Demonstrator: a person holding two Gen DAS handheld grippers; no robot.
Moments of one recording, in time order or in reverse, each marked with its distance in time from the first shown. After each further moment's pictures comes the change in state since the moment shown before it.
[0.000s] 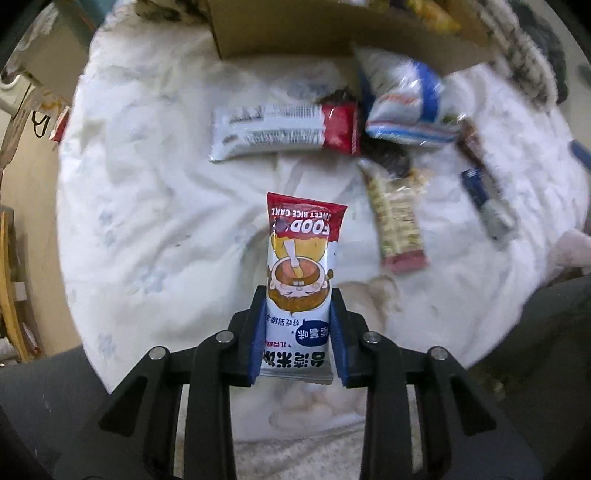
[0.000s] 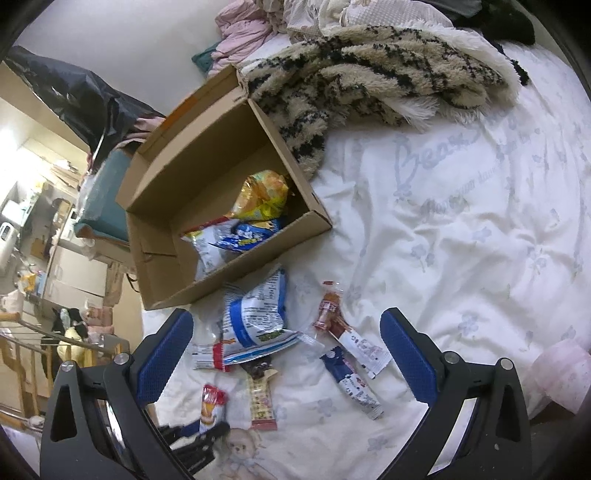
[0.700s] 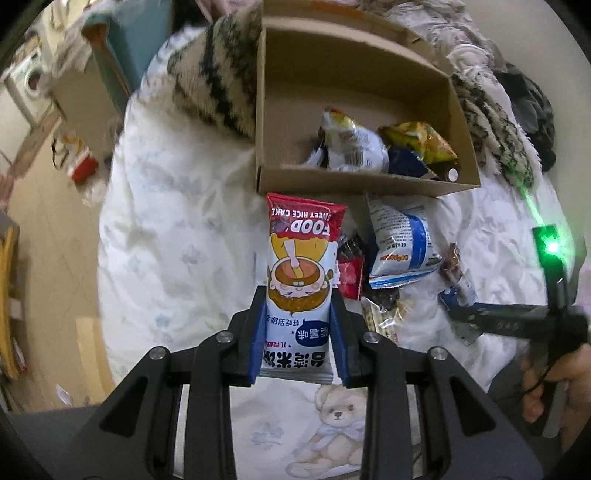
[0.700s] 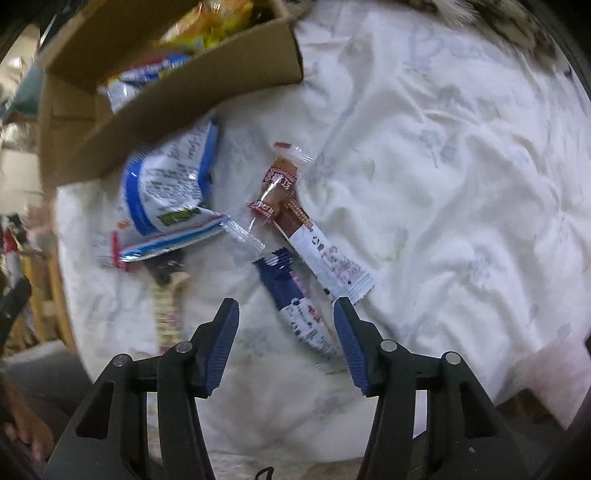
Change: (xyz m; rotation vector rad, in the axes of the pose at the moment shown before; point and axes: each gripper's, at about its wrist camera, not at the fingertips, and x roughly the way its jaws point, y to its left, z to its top) left arm -0.054 0.037 0.078 -0.072 -0.253 -0.034; right arm 0.106 -0.004 -0.044 -0.192 0.491 -0.299
